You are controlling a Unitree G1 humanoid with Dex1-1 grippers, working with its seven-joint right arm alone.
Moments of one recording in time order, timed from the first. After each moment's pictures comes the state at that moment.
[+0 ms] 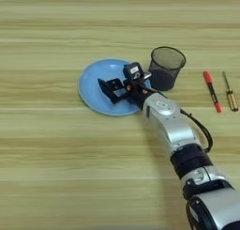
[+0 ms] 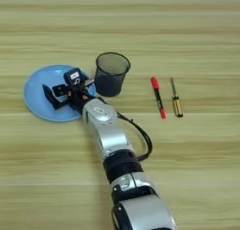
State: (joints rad) arm -0.43 -0.04 0.09 0.50 0.00 -0.03 0.38
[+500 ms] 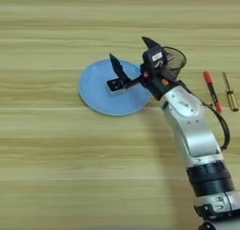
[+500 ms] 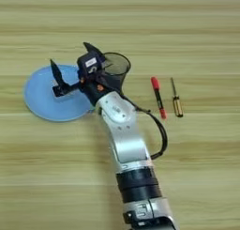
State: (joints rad) arm -0.24 -0.09 0.04 -0.04 0.02 0.02 0.34
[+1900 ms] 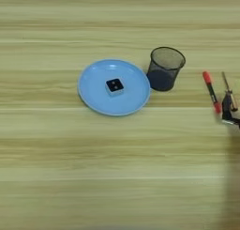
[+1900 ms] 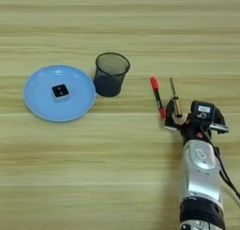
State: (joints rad) arm -0.15 -0.30 -0.41 0.52 0.07 -0.20 0.04
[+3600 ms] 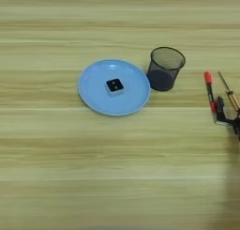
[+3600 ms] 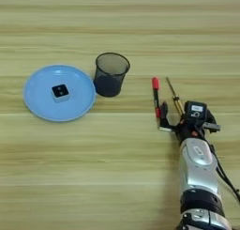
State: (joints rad) arm -0.24 -0.35 -0.35 0.73 0.10 -0.23 0.12
